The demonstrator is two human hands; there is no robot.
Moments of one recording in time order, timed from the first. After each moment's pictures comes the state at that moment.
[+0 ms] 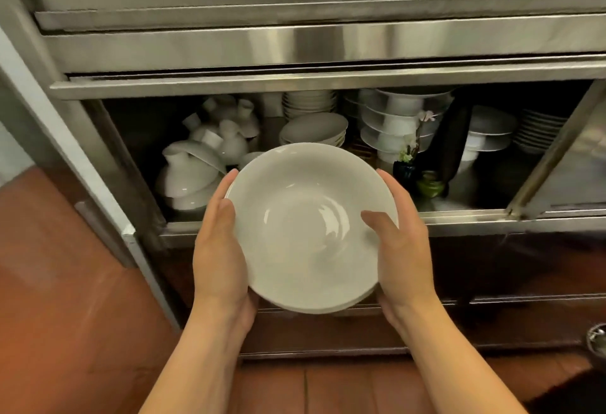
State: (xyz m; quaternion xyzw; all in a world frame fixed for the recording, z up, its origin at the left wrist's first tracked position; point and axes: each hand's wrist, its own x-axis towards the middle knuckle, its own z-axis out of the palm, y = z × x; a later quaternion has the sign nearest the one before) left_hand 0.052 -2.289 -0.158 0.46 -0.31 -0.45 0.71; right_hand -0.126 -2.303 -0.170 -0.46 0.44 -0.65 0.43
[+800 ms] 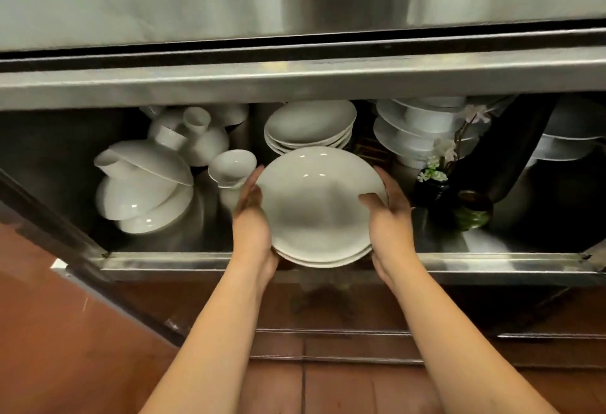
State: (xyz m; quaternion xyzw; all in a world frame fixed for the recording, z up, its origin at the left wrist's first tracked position) left_hand 0.001 -2.529 -0.245 0.51 -0.19 -0.50 0.67; right_hand -0.168 -2.541 -0.256 -0.39 0.52 -0.59 0.47
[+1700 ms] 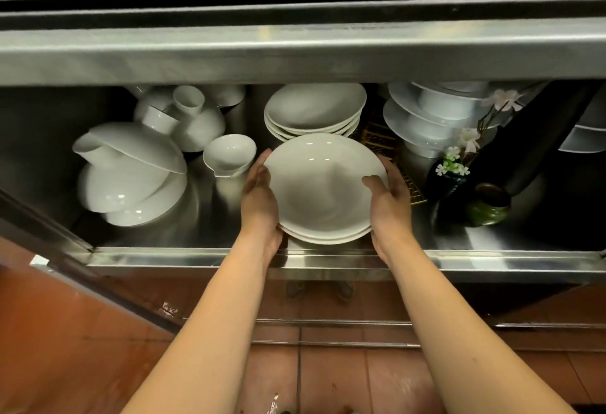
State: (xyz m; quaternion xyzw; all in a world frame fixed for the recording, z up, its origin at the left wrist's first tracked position) left_hand 0.011 -2.575 -0.265 0.53 -0.20 -0.52 0.64; right_hand -0.156 -2.587 -0.285 -0.34 0.55 -0.59 0.49
